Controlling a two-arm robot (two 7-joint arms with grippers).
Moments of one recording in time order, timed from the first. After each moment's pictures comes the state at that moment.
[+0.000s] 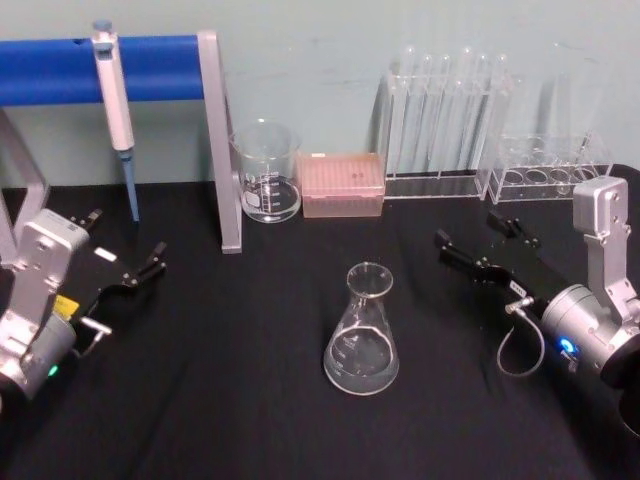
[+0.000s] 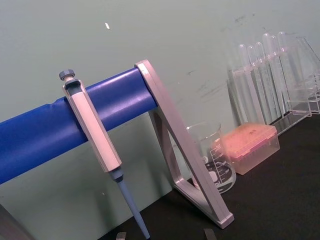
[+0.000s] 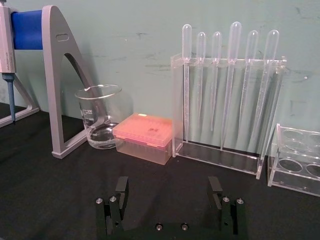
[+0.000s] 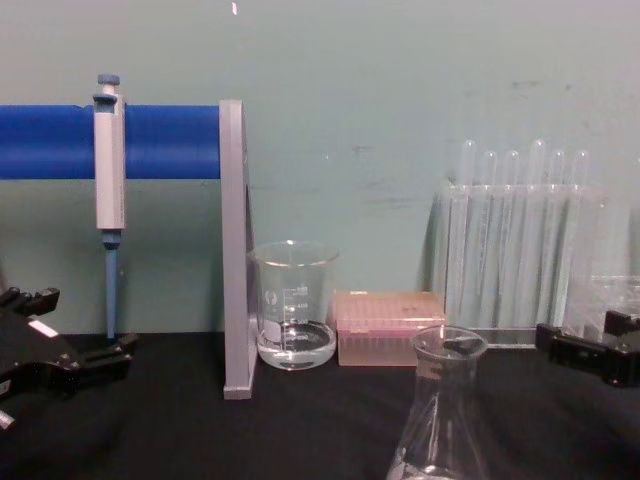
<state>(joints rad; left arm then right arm) -0.20 0.60 0.45 -1.41 -0.25 -0.12 0.03 0.24 0.40 -0.30 -1.30 0.45 -0.06 0.30</state>
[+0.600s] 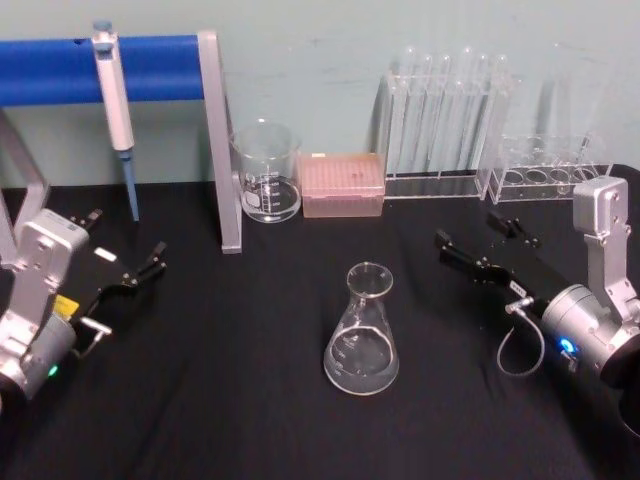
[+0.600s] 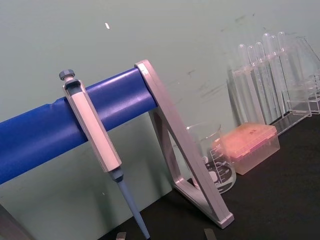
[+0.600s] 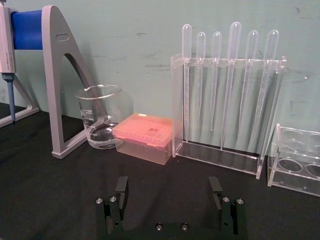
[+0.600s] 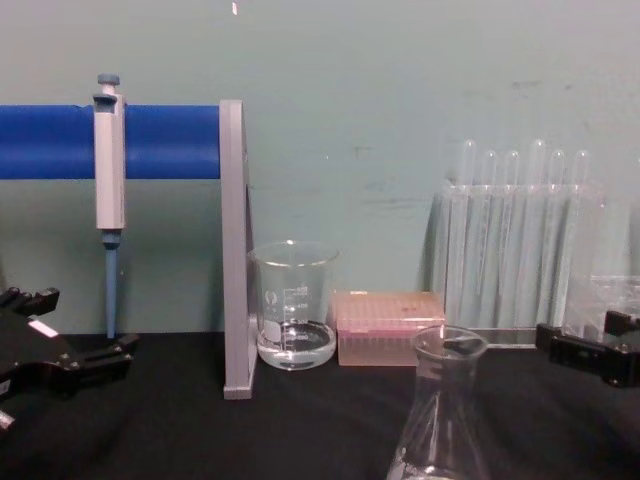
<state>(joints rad) -0.20 0.60 0.45 -1.41 -0.25 -0.12 0.03 0.24 0.40 -0.30 -1.30 0.45 -0.06 0.30</state>
